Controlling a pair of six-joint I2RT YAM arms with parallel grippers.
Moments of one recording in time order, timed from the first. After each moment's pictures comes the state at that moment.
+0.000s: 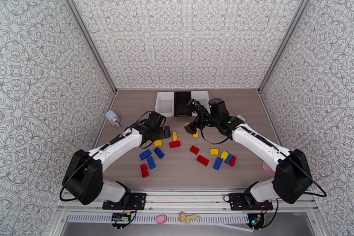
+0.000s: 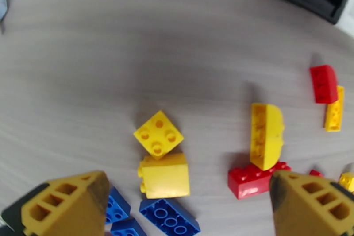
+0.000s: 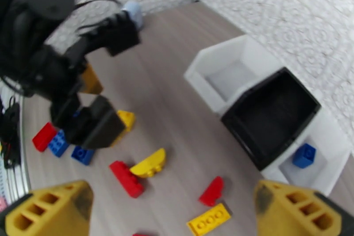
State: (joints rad) left arm -0.51 1.51 1.01 -0.66 -0.16 -0.66; right arm 0.58 1.47 1.12 -0.23 -0.46 -0.27
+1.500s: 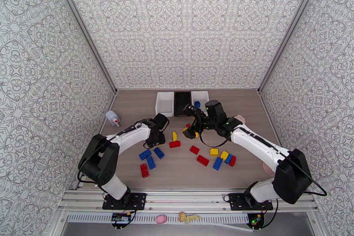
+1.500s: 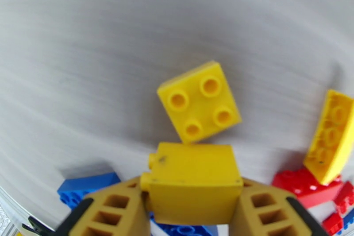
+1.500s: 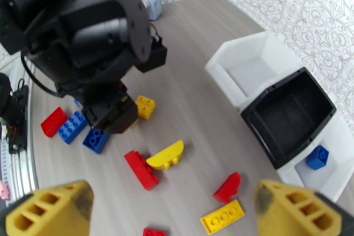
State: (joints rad) left arm -0.49 1.63 1.06 -0.77 -0.15 -0.78; right arm 0.60 1.47 1.12 -0.26 -0.46 -0.27
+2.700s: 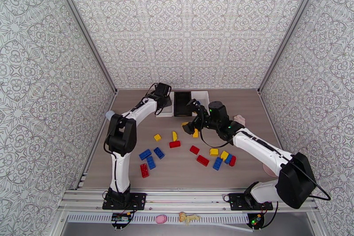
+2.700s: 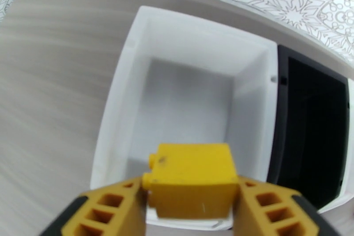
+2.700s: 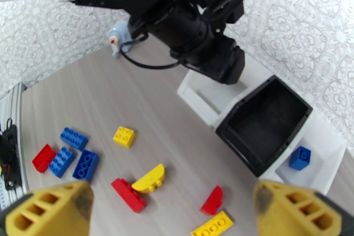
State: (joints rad) left arm -0.35 2.12 1.75 -0.50 -0.23 -0.55; right arm 0.60 1.40 1.02 -0.05 -0.33 -0.11
